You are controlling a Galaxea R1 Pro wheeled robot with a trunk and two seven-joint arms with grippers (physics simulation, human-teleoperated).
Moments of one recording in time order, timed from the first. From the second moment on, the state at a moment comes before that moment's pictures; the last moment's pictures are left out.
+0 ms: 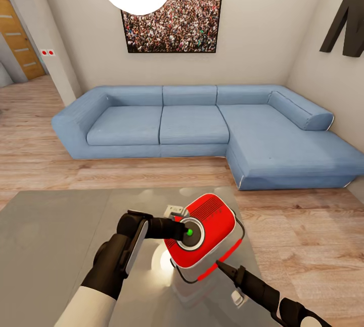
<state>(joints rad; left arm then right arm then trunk) -0.56 -0.17 -0.18 -1.24 -0.06 1.02 -0.61 -0.37 -0.32 0.63 -0.73 1.79 -0.28 -0.94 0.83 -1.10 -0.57</state>
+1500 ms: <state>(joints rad) -0.56 -0.17 -0.18 -1.40 0.08 1.02 -0.61 -0.37 -0.32 0.02 -1.24 1.21 -0.43 0.17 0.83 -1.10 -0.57</state>
